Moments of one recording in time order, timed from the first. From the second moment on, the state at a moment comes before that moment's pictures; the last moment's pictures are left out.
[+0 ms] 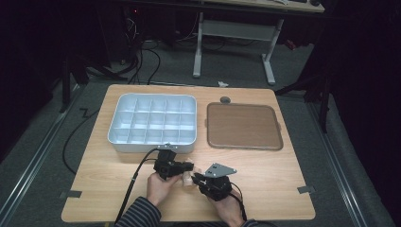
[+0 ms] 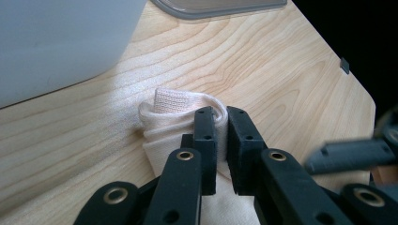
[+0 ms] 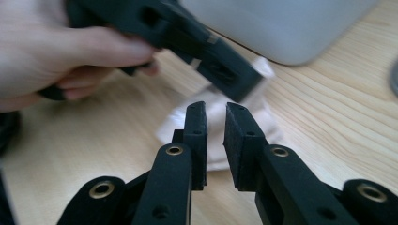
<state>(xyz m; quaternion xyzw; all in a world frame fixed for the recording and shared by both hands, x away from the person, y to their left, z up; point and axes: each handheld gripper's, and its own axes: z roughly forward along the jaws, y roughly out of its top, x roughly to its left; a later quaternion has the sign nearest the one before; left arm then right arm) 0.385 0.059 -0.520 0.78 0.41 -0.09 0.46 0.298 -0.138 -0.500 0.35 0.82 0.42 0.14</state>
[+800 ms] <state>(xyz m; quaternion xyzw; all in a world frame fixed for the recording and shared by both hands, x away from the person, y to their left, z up) 0.381 0.076 -0.503 0.77 0.41 -0.06 0.49 0.312 -0.126 -0.516 0.36 0.84 0.39 0.12</state>
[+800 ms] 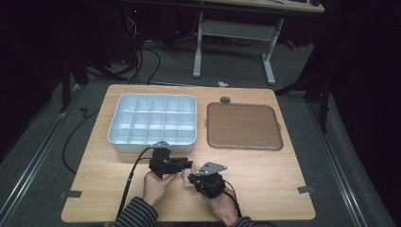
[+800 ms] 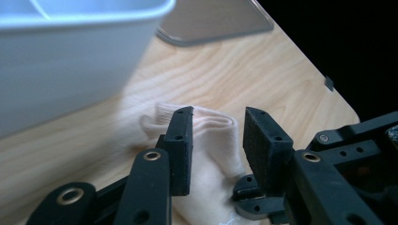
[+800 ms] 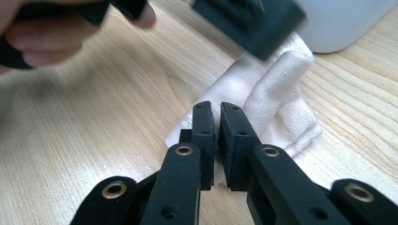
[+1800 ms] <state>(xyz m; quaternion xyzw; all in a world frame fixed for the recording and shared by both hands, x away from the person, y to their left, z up) 0.390 0.060 -0.527 0.81 0.42 -0.04 0.42 0.322 -0.158 -0.511 0.41 0.82 0.39 0.12</state>
